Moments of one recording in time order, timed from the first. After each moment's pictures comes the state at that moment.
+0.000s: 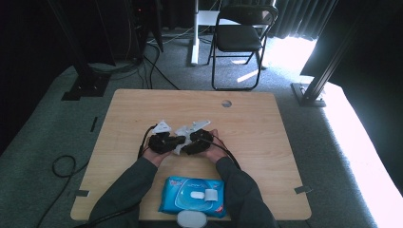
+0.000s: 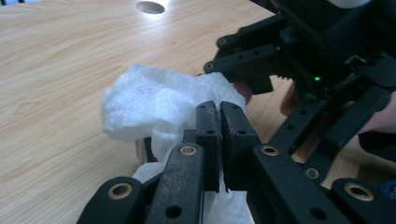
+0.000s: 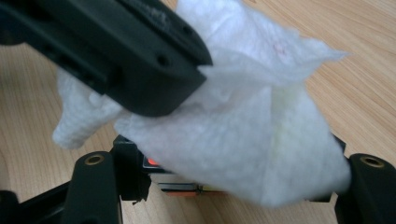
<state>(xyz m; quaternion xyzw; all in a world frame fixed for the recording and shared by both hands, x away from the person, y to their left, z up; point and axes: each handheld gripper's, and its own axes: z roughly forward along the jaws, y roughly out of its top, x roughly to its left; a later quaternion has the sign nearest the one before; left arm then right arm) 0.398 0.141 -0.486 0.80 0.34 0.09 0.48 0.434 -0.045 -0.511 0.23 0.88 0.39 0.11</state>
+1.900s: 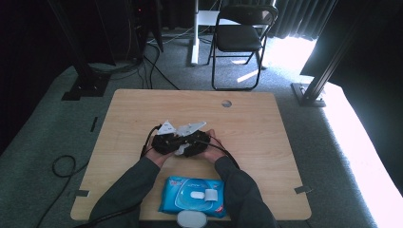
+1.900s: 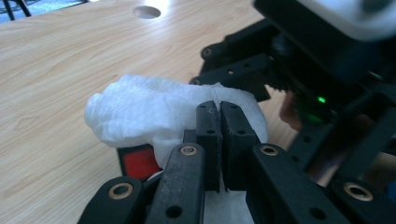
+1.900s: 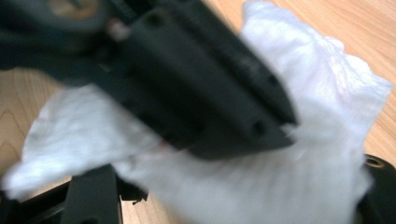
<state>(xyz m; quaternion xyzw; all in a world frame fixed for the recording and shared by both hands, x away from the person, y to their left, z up) 0.393 0.129 -0.480 0.82 0.32 0.12 0.47 0.427 -0.036 -0.505 0.20 0.89 0.39 0.10</state>
